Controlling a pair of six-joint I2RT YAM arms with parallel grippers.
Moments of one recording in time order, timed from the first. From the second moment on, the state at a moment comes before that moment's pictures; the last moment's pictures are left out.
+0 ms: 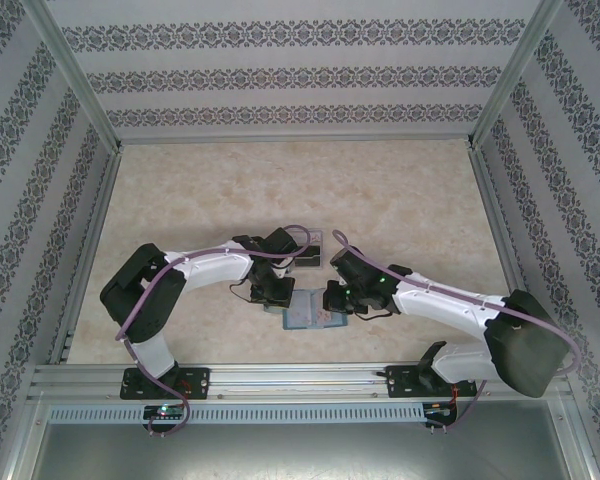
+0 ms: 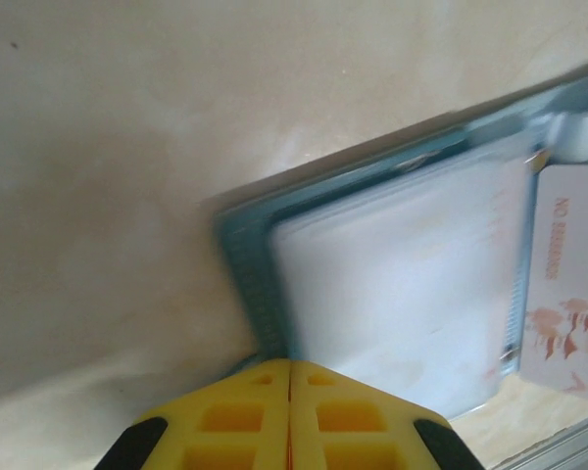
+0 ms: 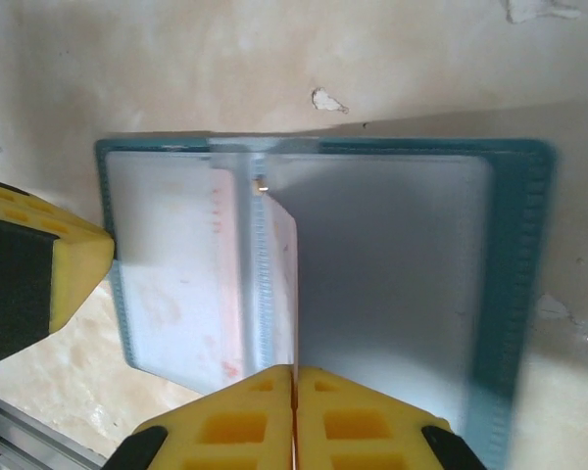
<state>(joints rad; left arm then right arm) -0.74 1.74 1.03 -0.68 0.33 -0.61 0.79 1.29 0.64 -0.45 -0.22 0.88</state>
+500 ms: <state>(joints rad) -0.74 1.64 1.05 -0.71 0.30 -0.61 0.79 1.23 0.71 -0.50 -0.21 0.72</state>
